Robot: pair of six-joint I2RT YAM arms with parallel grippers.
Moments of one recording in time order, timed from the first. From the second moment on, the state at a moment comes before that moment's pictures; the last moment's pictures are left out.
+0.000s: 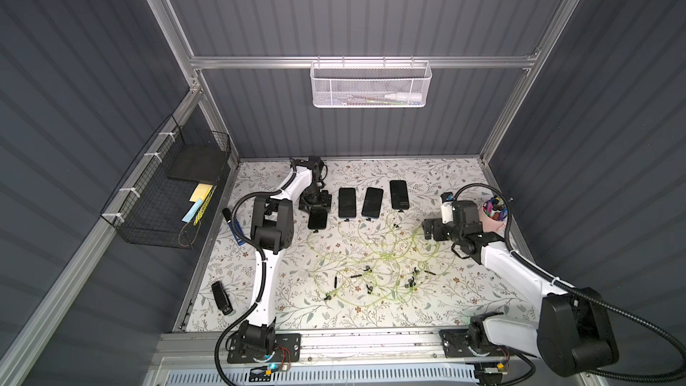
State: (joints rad) left arm -0.28 2.40 2.09 -1.18 0.12 -0.16; right arm 0.17 1.24 0.66 -0.16 0.00 0.07
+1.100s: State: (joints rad) left arm -0.08 1.52 0.79 -0.07 -0.40 -0.21; right arm 0.00 1.55 0.38 0.78 0.08 0.02
